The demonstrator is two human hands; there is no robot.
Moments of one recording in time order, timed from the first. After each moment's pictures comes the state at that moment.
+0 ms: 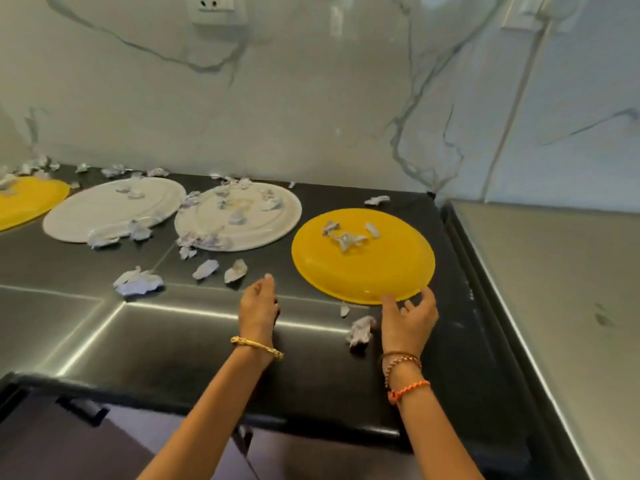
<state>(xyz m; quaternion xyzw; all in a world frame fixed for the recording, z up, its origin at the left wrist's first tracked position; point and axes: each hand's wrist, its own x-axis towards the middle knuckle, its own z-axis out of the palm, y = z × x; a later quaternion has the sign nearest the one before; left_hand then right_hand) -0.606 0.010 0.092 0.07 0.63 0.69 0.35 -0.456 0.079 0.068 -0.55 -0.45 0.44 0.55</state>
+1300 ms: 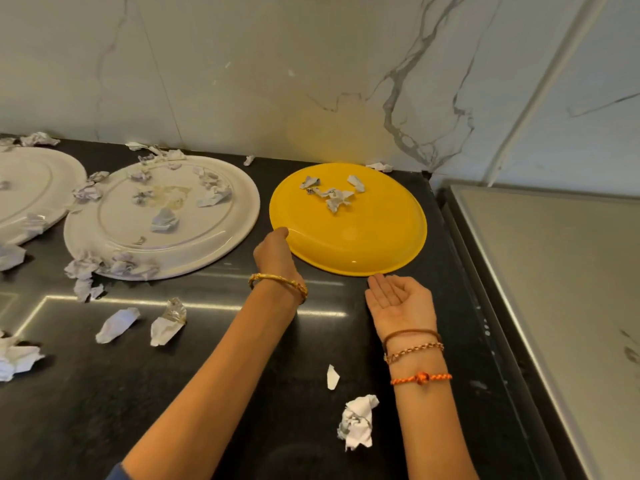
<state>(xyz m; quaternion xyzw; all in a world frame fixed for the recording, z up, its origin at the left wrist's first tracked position) -0.637 0.192 0.107 -0.06 0.58 0.66 0.48 -0.493 0.185 0.105 -0.49 -0.03 0.72 0.49</state>
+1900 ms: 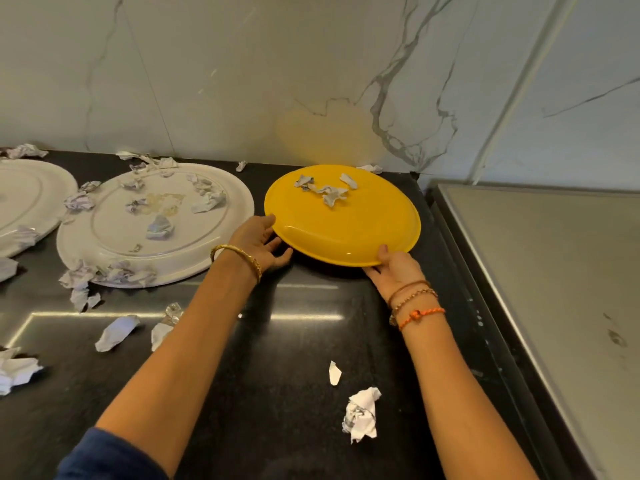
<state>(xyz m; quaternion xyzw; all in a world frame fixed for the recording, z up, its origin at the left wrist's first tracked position) -0.680 0.195 0.117 -0.01 0.53 0.59 0.60 -0.495 0.239 0.086 -0.48 -0.20 0.72 0.46</state>
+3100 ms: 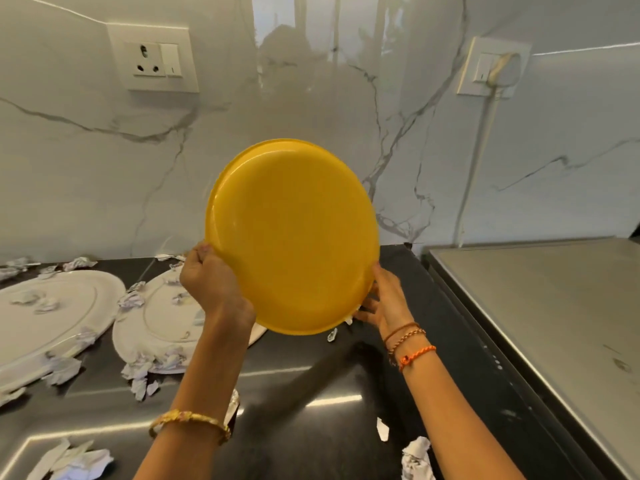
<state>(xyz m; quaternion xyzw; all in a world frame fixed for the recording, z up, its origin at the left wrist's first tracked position) -0.717 0.131 0.203 0.11 0.53 0.82 0.20 -0.546 0.212 0.134 -0.45 -0.37 0.65 0.49</state>
